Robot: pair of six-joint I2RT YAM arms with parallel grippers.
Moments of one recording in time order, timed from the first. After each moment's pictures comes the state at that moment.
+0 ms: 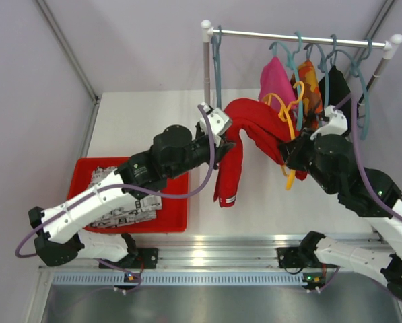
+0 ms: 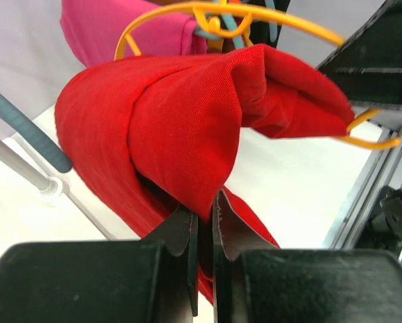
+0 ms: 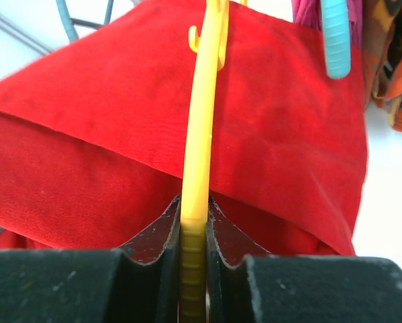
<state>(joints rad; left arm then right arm) -1.07 1.25 1.44 -0.34 -0.14 -0.03 0.82 0.85 1.37 -0.91 0.54 0.69</state>
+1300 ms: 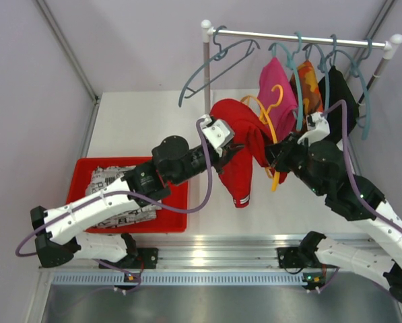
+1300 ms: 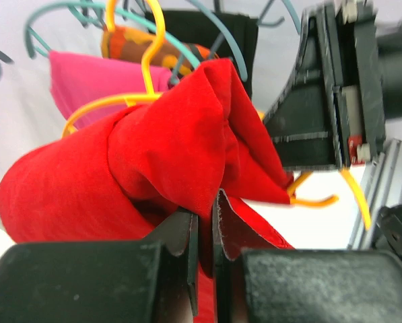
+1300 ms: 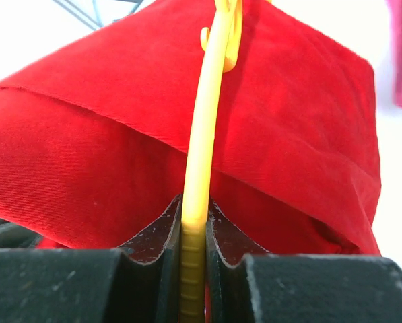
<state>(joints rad) -1.11 1.21 1.28 -0.05 -0.09 0.06 0.82 0.81 1.19 -0.66 0.37 0.72</state>
